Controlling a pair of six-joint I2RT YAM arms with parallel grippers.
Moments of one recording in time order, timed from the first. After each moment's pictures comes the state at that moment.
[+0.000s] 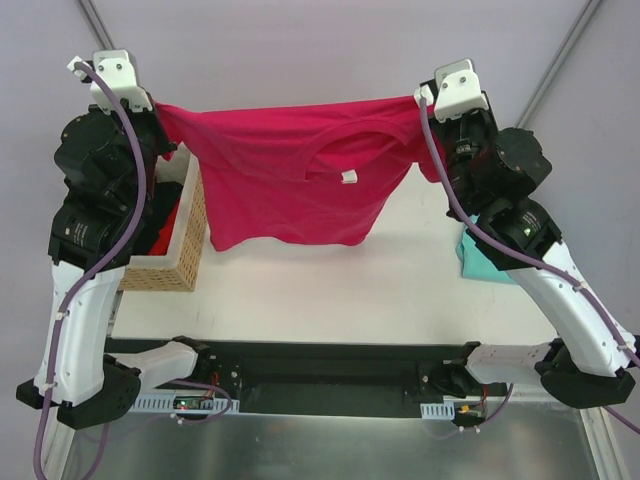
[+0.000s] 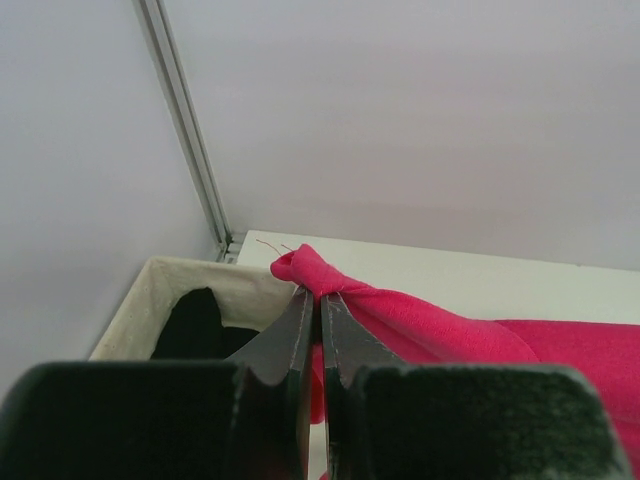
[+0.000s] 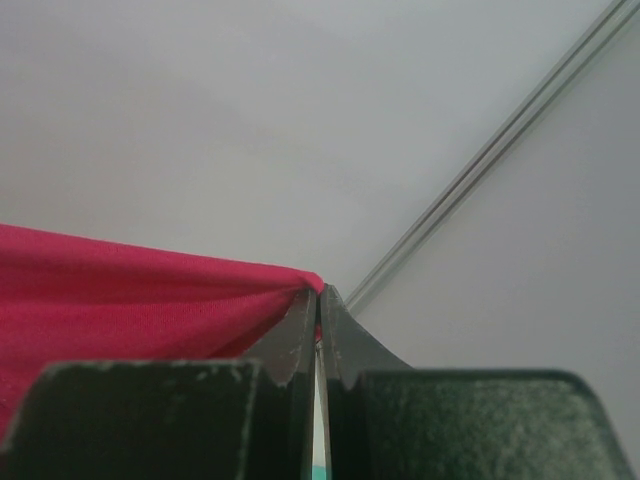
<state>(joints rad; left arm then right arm) -0.36 1.13 1.85 -0.65 -0.50 0.06 0.83 1.22 1.73 -0.21 0.84 -0.77</state>
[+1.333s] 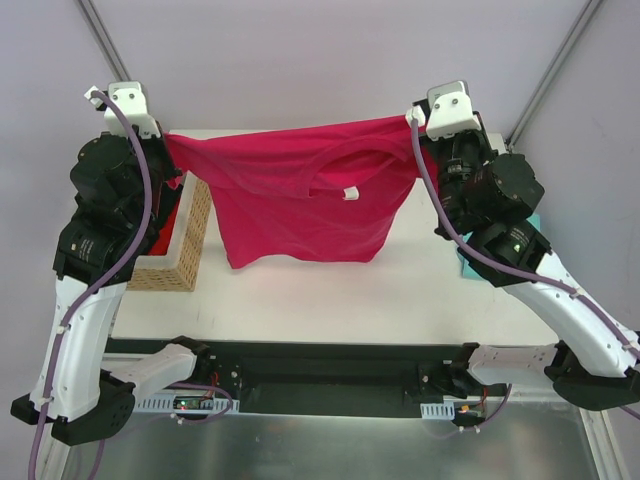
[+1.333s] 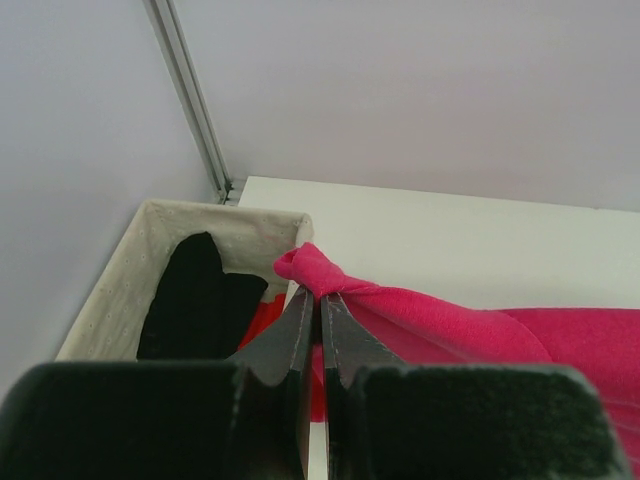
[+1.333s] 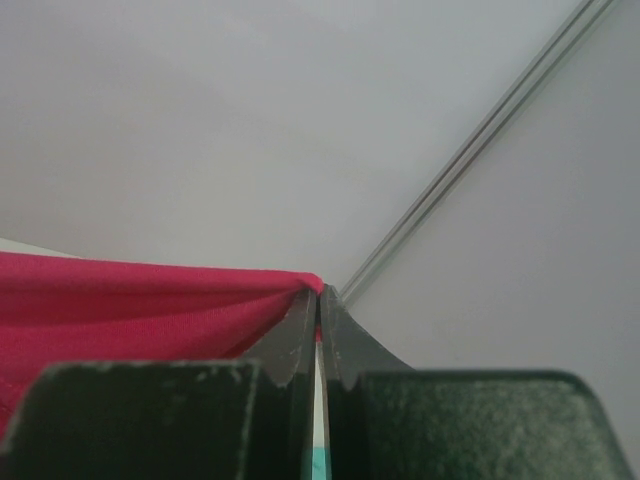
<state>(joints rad) -0.36 1.03 1.67 -0.71 -0.50 0.01 0.96 1.16 1.61 -0.07 0.99 -0.84</state>
